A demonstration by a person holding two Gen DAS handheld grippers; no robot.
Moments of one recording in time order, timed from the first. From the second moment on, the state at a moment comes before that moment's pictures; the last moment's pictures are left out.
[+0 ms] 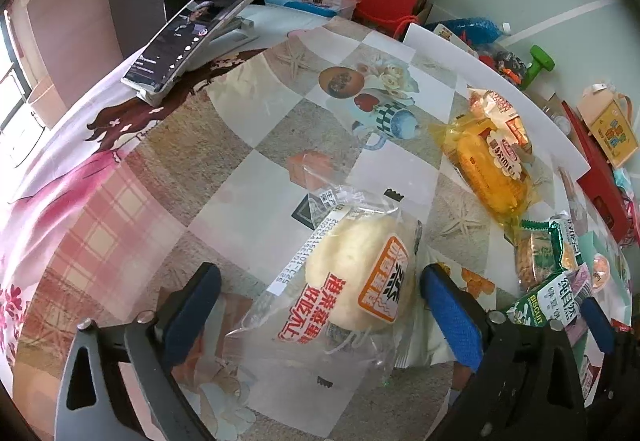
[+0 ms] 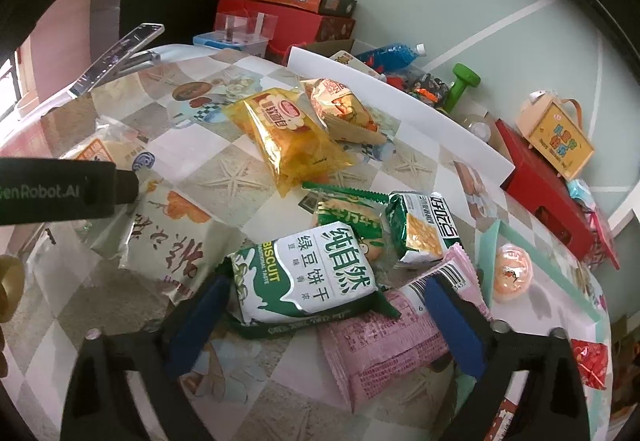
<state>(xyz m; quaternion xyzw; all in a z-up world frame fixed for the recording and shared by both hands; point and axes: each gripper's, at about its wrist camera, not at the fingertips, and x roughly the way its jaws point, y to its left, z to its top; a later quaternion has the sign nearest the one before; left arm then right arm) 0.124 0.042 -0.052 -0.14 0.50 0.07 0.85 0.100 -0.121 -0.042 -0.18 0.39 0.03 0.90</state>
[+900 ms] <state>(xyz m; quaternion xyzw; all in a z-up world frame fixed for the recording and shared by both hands) 0.115 0.058 -0.045 -0.20 0.48 0.07 0.85 0.099 -0.124 -0.042 -0.15 0.40 0.04 0.90</state>
